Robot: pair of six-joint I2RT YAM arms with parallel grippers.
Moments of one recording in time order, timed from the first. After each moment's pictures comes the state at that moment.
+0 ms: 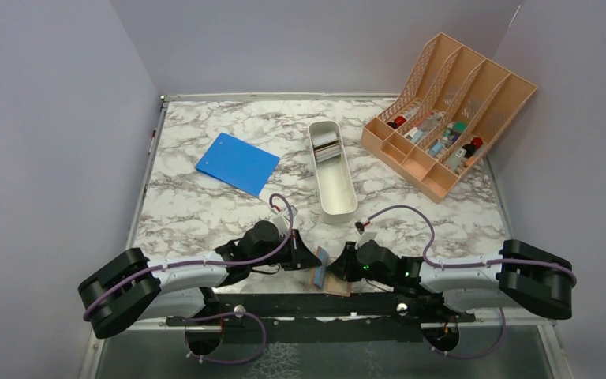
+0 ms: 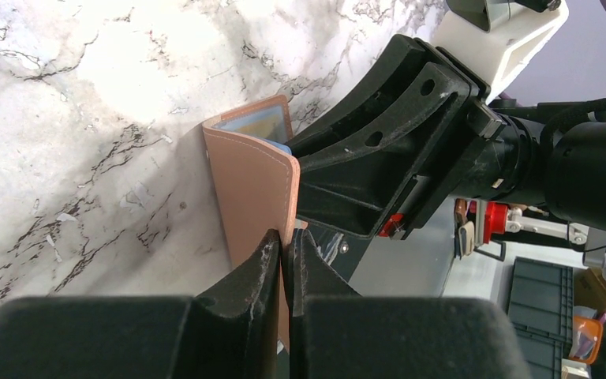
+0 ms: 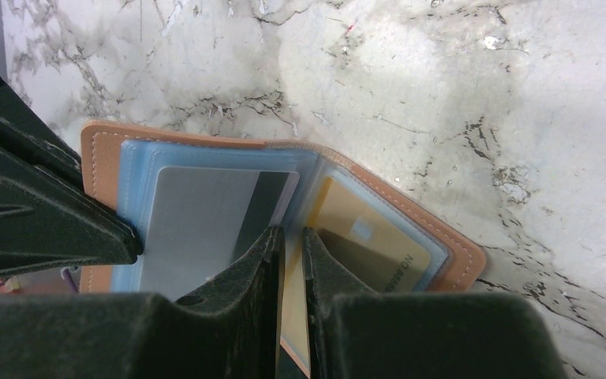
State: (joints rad) left arm -0.96 1.14 0.25 0.45 0.28 -1.05; right arm 1.18 1.18 0.20 0.36 0.21 1.02
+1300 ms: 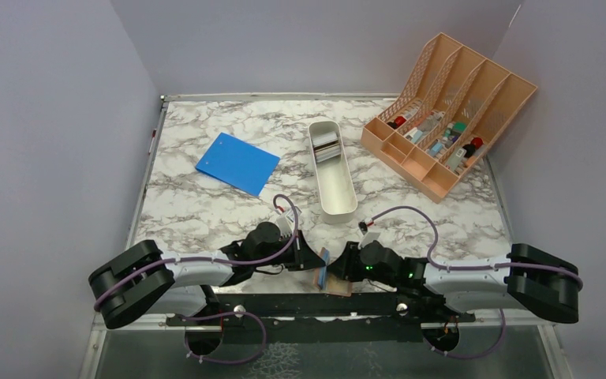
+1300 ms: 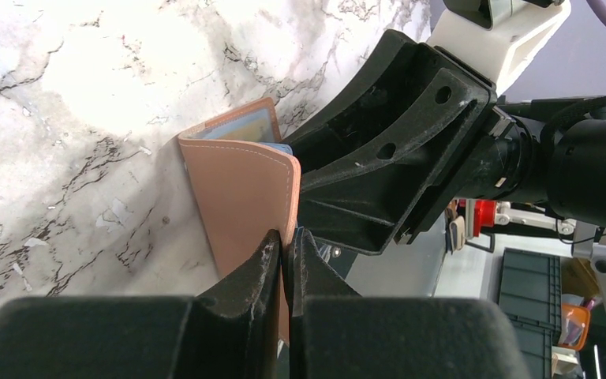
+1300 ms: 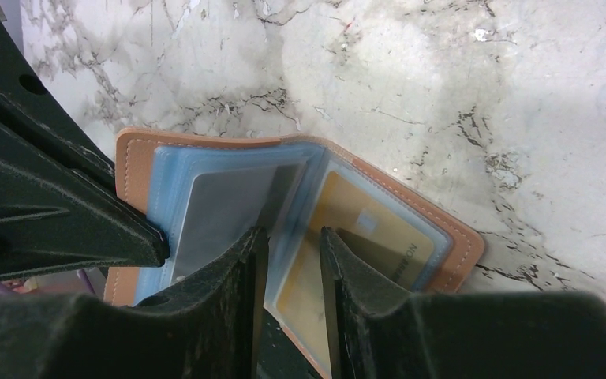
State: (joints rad) left arm -0.98 1.23 0.23 0.59 0.30 -1.06; right arm 1.18 1.12 0.19 0.34 0.21 1.05
